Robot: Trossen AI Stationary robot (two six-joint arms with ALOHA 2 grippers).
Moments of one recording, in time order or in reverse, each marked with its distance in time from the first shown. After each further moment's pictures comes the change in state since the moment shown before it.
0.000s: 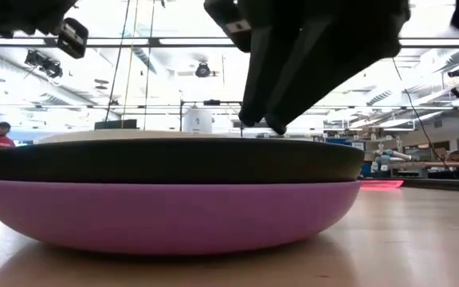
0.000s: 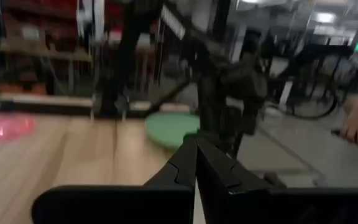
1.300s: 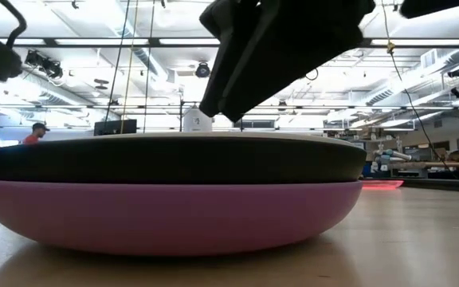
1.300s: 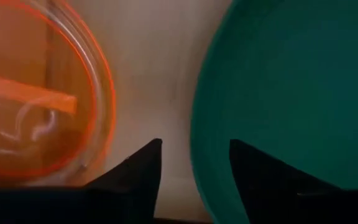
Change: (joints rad) left arm -0.515 0.811 0.370 -1.004 -0.012 -0.790; right arm -0.036 0.001 0.004 0.067 0.022 0.156
